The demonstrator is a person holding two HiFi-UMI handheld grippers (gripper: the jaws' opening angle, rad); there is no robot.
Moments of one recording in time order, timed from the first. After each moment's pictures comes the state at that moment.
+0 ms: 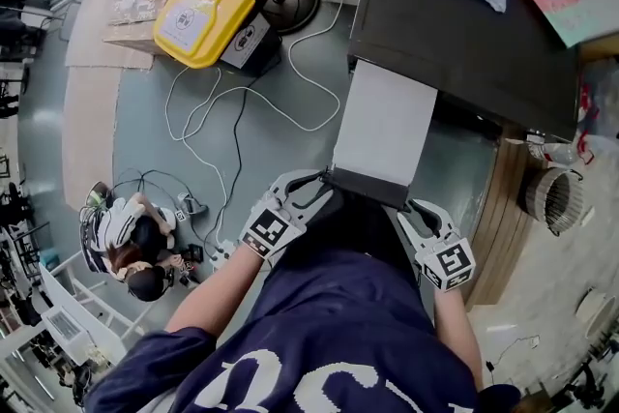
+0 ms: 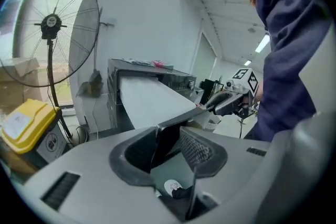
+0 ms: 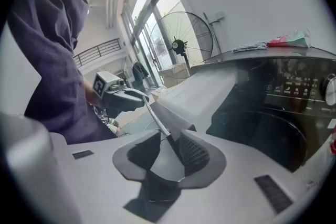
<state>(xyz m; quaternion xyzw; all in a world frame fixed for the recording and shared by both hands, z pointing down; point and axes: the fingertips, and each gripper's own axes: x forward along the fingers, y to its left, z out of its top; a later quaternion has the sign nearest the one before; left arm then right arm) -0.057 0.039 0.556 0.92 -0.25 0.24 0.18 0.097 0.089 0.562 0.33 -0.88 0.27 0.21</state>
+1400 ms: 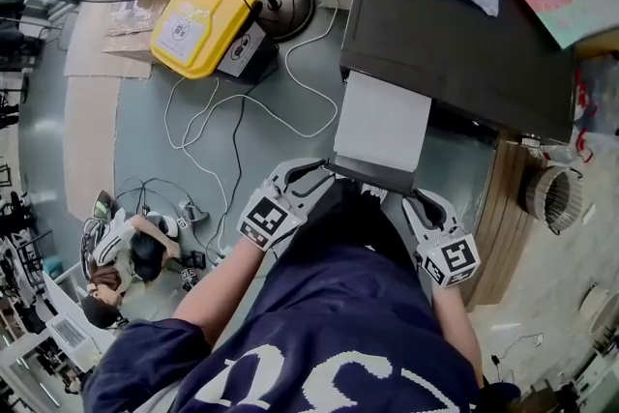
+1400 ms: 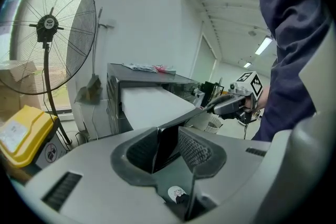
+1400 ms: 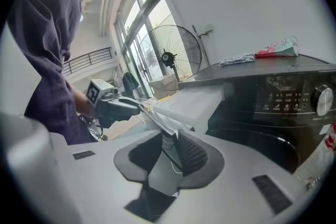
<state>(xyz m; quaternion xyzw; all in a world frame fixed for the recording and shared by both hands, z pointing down) -0.043 -0.013 0.533 0.92 -0.25 0.23 0.18 0.111 0.037 0.535 0.40 -0.87 0.26 0.16</state>
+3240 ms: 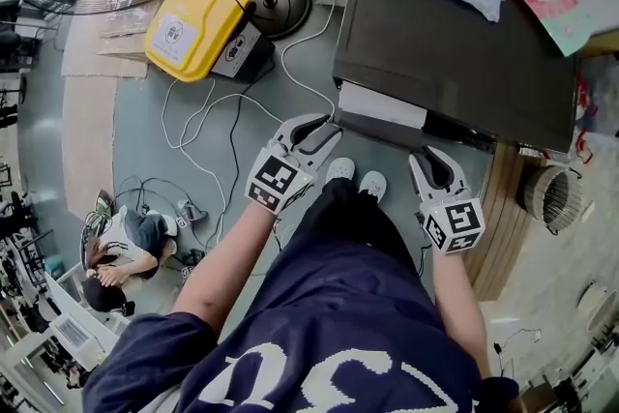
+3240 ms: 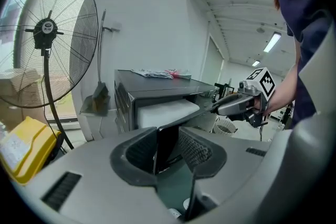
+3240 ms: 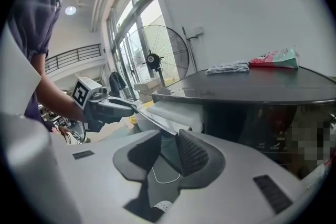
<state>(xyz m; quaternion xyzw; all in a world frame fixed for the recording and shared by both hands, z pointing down) -0.017 -0.129 0.534 0.92 -0.29 0.22 0.16 0.137 -0.080 0.536 0.46 -0.84 0.24 0.17</state>
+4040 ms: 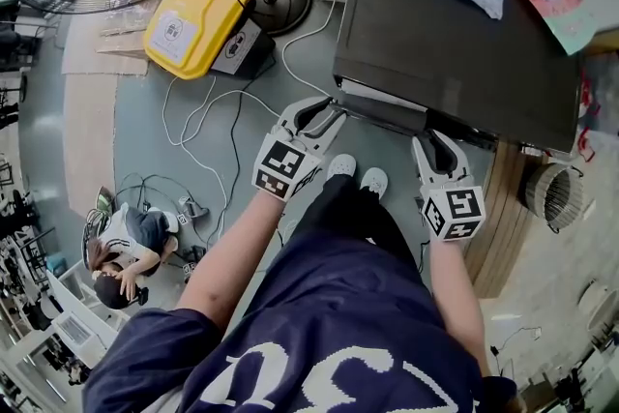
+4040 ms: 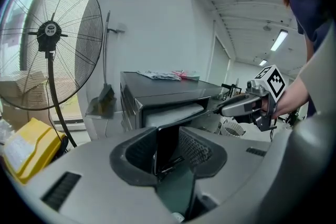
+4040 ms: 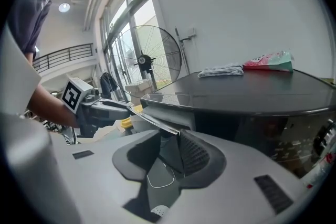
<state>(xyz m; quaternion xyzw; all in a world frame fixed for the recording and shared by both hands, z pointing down) -0.011 -0.161 0.536 0.91 -0.33 0.21 0.16 0.143 -0.112 0.536 0.50 -0.82 0.24 0.17</state>
